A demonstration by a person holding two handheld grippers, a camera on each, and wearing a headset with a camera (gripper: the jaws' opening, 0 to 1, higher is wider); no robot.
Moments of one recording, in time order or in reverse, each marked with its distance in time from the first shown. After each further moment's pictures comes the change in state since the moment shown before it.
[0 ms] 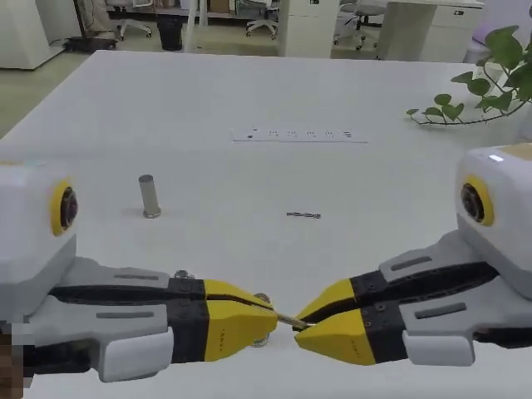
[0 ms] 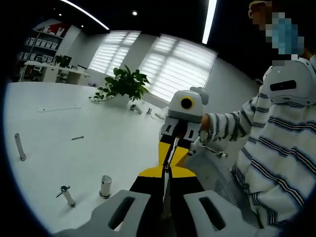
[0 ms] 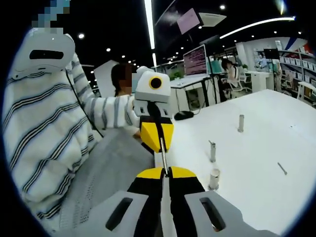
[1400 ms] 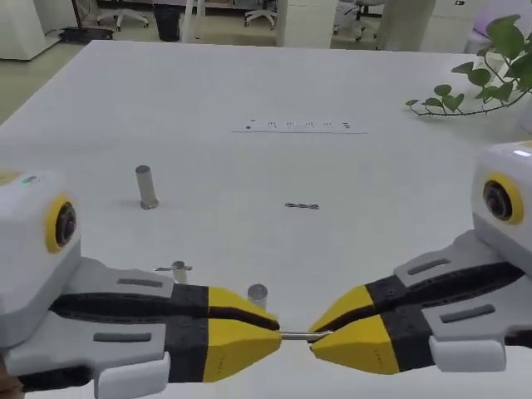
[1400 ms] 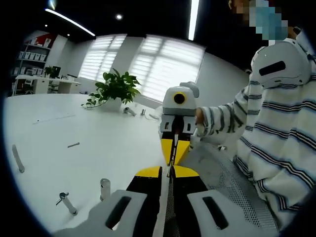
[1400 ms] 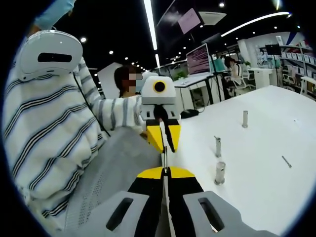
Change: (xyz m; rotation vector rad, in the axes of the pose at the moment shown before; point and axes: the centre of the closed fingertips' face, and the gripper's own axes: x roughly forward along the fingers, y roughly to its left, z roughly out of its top) left arm 0.006 0.000 -0.010 0.089 -0.008 -0.023; right arm -0.011 0.008 -0.011 0.029 0.000 0.035
